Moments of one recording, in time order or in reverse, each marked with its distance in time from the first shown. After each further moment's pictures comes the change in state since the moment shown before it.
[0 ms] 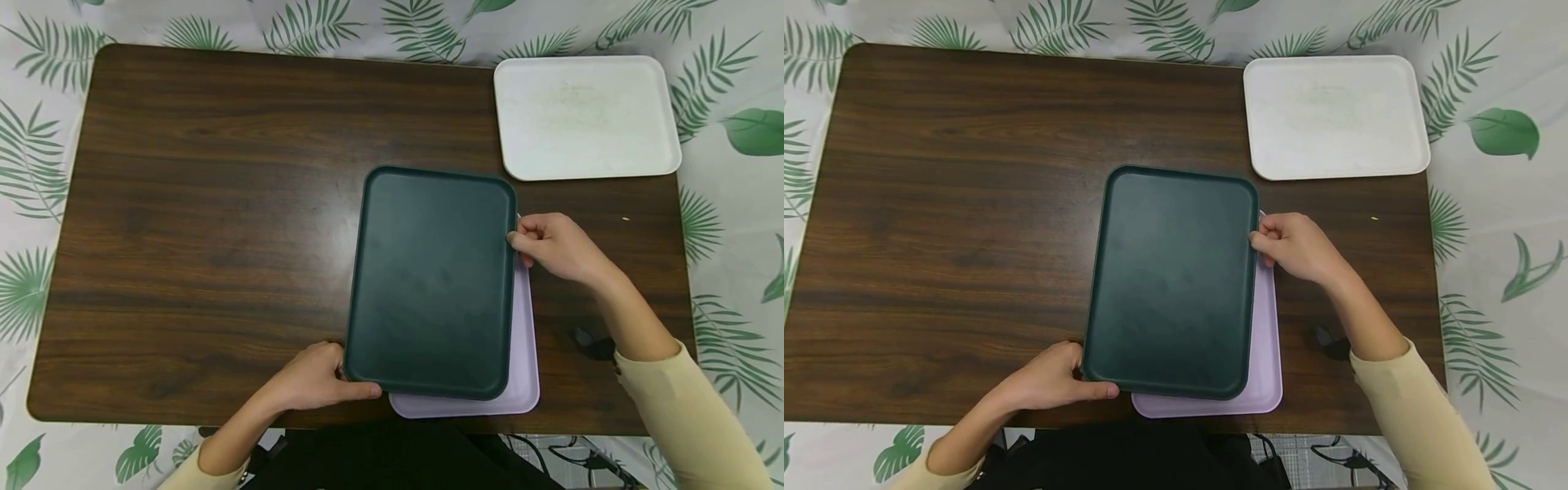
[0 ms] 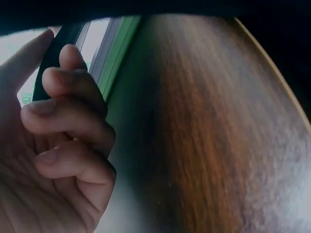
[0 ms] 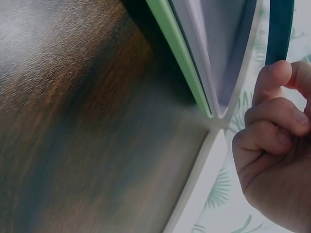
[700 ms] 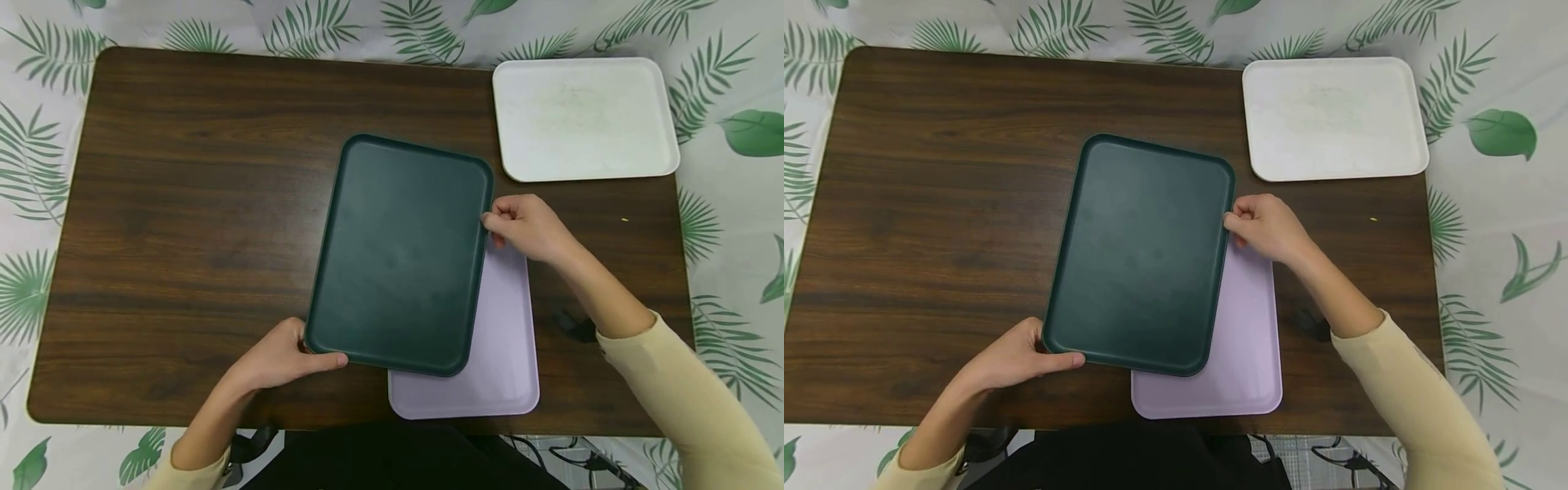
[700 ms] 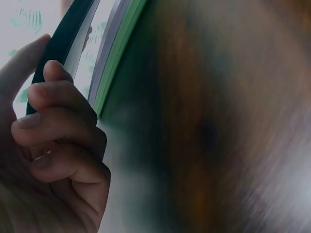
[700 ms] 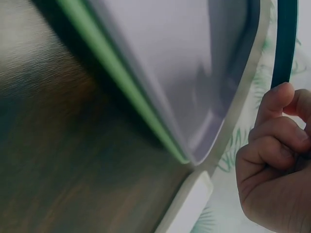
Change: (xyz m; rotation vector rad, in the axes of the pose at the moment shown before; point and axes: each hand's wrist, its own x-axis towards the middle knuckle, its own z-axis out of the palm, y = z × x) left_hand -0.017 -0.009 -0.041 -0.243 0.110 -0.058; right_hand 0.032 -0.030 0.010 0.032 0.047 0.025
